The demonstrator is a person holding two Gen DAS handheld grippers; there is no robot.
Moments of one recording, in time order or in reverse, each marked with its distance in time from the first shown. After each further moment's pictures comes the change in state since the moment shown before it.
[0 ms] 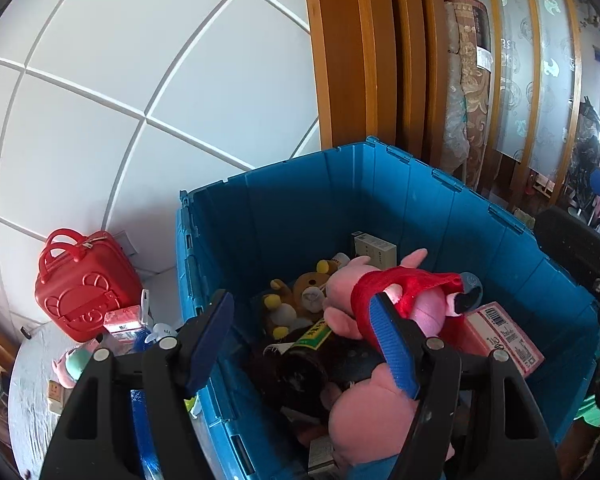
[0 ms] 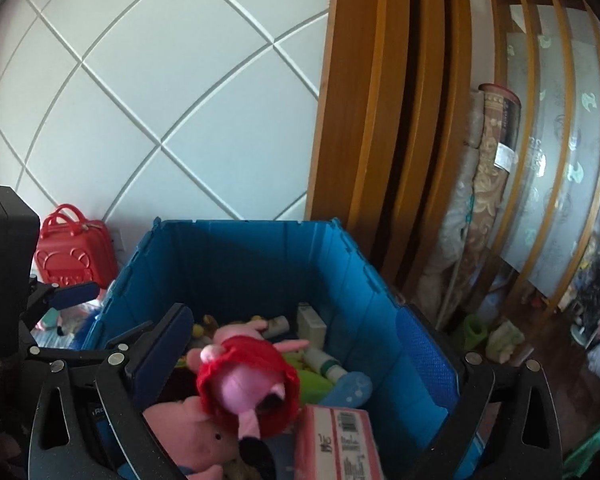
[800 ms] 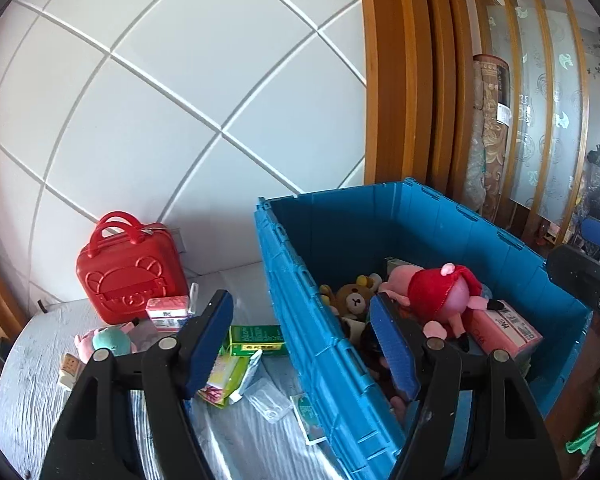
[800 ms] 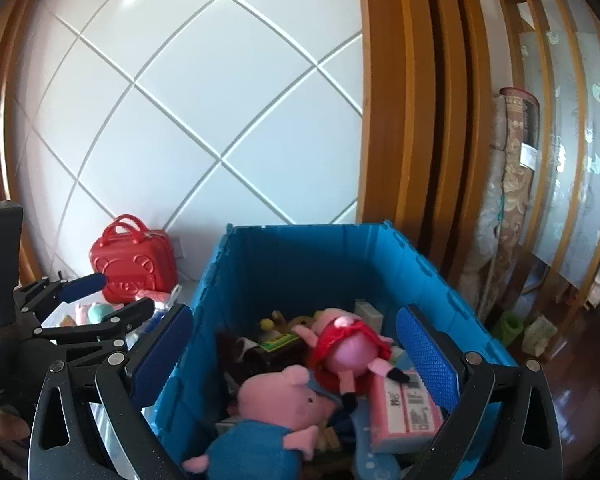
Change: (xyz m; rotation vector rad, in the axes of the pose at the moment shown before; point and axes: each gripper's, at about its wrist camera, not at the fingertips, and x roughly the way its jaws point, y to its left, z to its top) left arm -0.094 0.093 -0.070 -0.129 -0.167 0.063; right arm -0.076 0.055 -0.024 0.028 -0.058 0.161
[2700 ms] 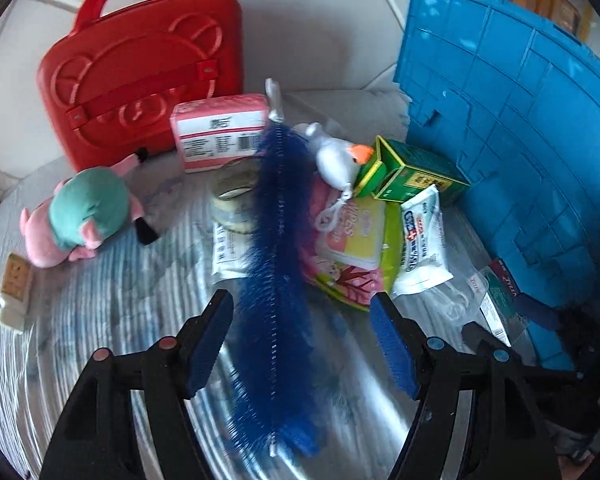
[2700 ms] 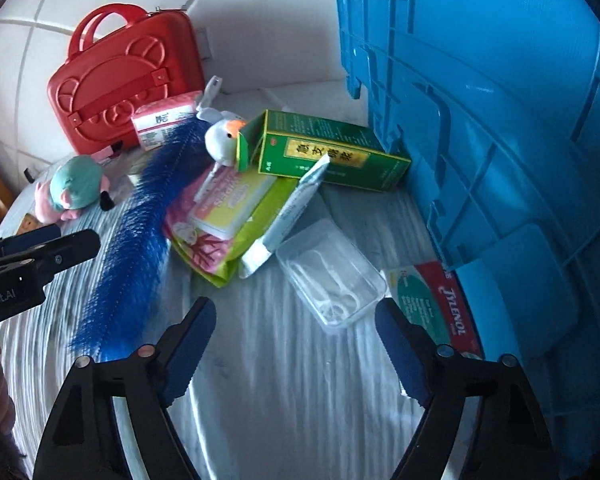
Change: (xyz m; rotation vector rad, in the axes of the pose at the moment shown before) left arm 0.234 0.229 -0.201 -0.056 0.457 -0.111; right arm 0.280 0.225 -0.226 0.110 0.533 -0.005
